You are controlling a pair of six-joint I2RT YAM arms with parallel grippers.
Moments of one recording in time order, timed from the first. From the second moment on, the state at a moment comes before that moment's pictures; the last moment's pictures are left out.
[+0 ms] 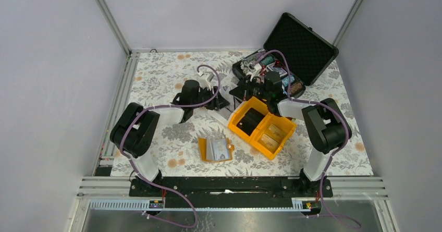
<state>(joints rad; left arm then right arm) -0.46 1.73 0.82 0.50 0.52 -0.51 0.41 1.79 0.92 0.64 -0.67 0.42</state>
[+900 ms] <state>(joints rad) -0.48 1.38 0.81 0.24 0.35 -0.43 0.37 1.44 0.87 0.39 -0.51 0.38</state>
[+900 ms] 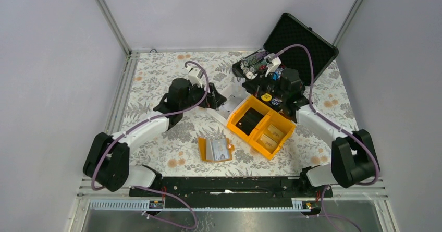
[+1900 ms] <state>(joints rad) -0.88 0.95 0.58 -0.53 -0.18 -0.84 0.80 1.04 0.49 0.04 -0.30 0.69</state>
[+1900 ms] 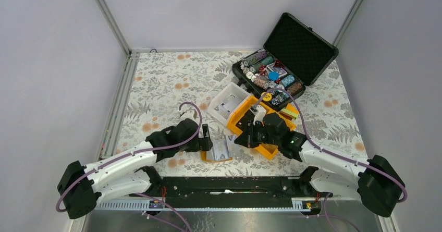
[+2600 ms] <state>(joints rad) -0.88 0.98 0.48 -0.41 -0.16 -0.89 0.86 1.17 0.45 0.14 -0.11 0.79</state>
